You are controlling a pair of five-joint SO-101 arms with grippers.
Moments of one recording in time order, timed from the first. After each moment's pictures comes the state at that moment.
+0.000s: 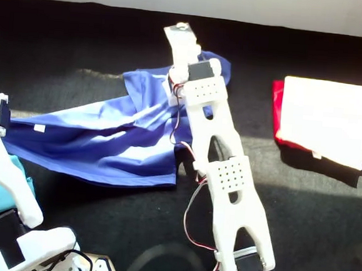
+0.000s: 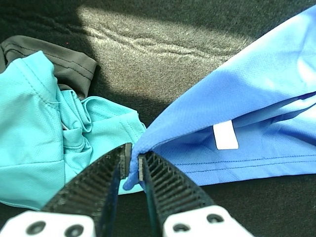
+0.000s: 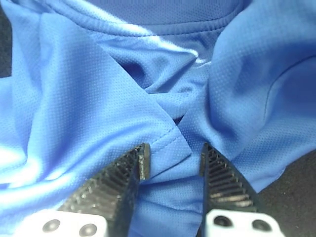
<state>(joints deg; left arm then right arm) -41.7 -10.0 1.9 86.2 -28.4 -24.4 65.6 -79.1 87.5 4.2</state>
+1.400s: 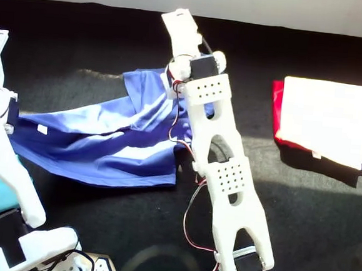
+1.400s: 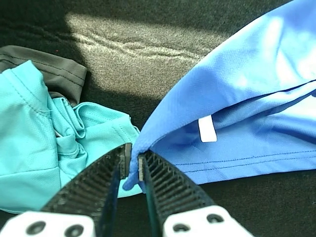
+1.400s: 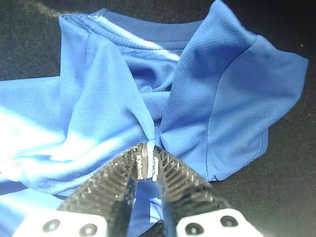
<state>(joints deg) -38.6 -10.0 2.0 86.2 -28.4 -24.7 61.5 -90.9 98.6 4.2</state>
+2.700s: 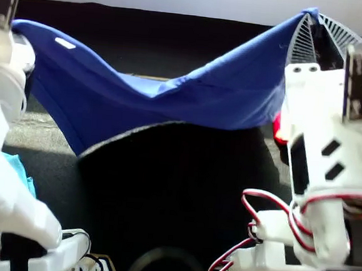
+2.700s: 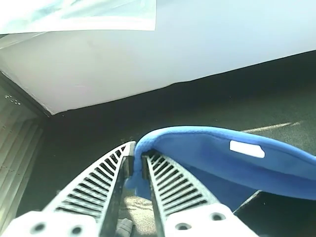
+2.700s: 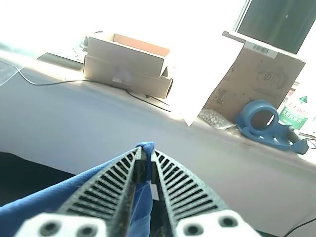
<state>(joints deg) -16.7 -19.1 -55.1 100.5 -23.1 -7.3 -1.8 -95.4 99.8 18.9</state>
